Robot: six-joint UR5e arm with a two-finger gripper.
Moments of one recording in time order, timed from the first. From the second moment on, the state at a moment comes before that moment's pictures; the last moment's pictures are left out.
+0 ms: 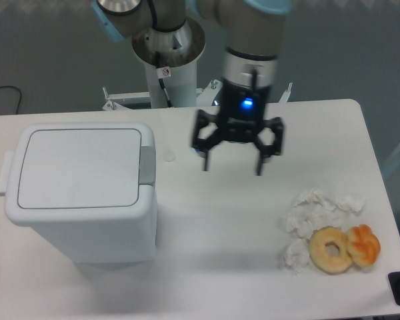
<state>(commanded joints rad) 2.72 -1.80 -1.56 -1.06 1.19 0.75</state>
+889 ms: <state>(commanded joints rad) 2.82 -2.09 -1.35 -1.12 1.52 1.33</state>
